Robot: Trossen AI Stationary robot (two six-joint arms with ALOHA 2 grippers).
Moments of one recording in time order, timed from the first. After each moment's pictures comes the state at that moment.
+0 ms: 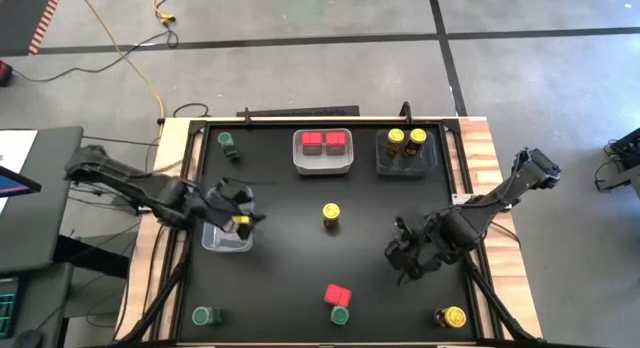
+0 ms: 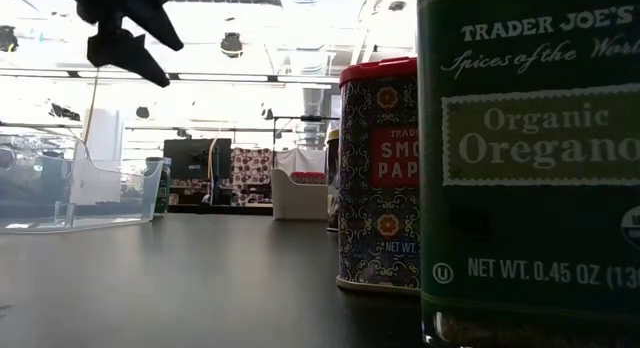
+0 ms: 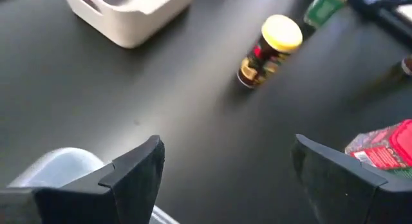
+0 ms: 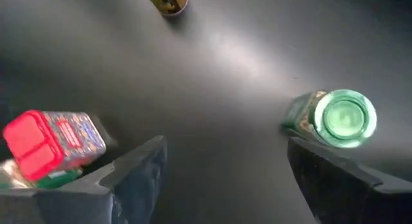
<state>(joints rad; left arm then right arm) -0.35 0.96 0.87 -0.71 -0.51 -0.89 0.61 1.43 1.29 -1.25 0.40 1.51</state>
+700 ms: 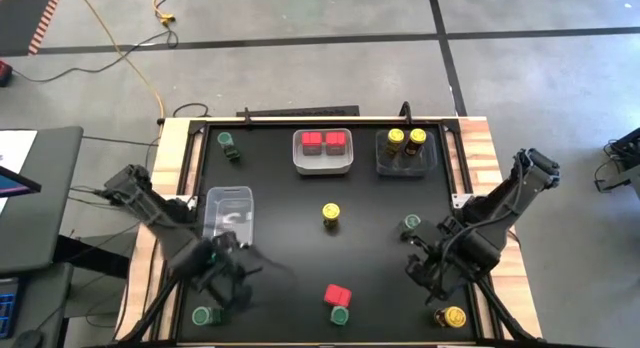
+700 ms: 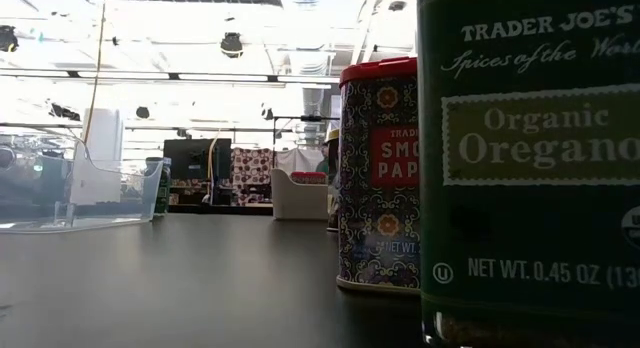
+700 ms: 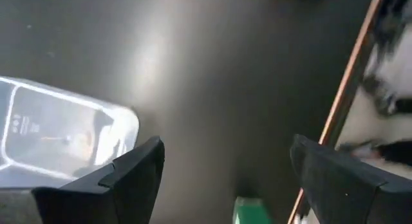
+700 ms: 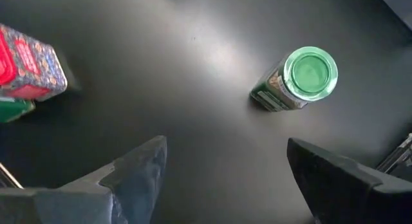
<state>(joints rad) -0.73 1.61 1.64 -1.35 -0.22 -1.01 0.81 1.43 1.29 -1.39 0.40 1.54</state>
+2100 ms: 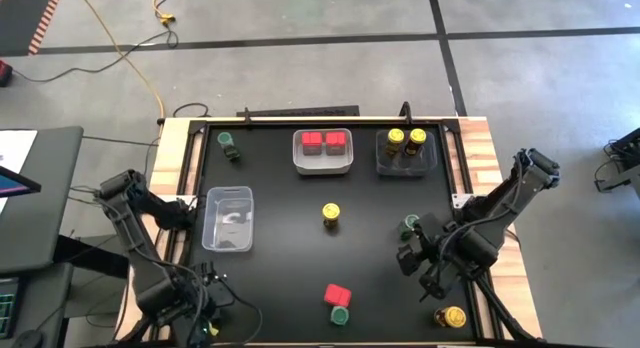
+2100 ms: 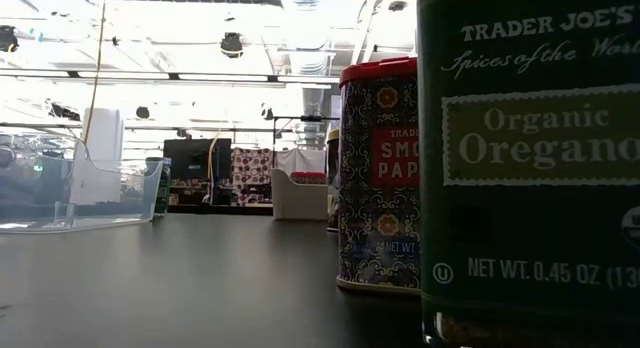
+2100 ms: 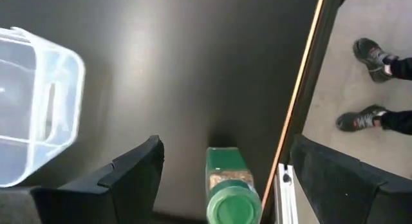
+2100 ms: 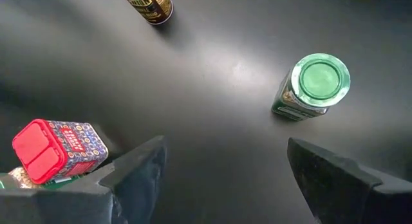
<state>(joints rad) -1.01 1.62 1.52 -1.25 -0.21 -1.23 0.78 1.43 1.29 -1.35 0.50 1.83</state>
